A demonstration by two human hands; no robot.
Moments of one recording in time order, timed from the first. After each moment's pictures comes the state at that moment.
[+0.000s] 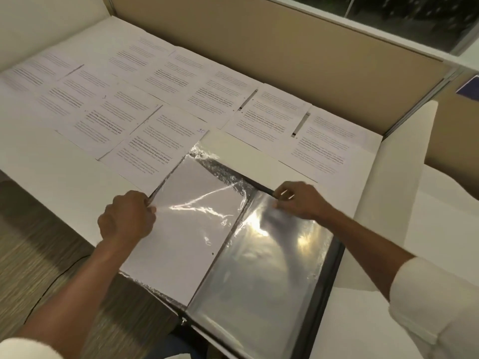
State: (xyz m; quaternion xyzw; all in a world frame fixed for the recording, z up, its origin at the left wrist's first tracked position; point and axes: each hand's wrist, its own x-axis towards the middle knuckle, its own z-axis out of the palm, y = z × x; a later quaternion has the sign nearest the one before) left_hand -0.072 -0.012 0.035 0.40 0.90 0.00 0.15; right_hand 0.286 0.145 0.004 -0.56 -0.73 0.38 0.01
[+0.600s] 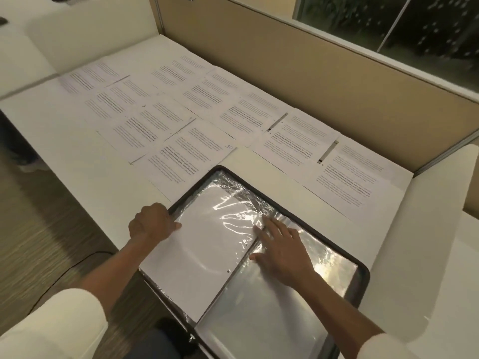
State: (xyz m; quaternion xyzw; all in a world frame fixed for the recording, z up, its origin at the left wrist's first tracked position) left_hand -0.111 0.002 -0.023 0.34 0.91 -0.01 0.23; right_hand 0.226 0.071 -0.058 -0.40 -0.90 0.12 -0.08
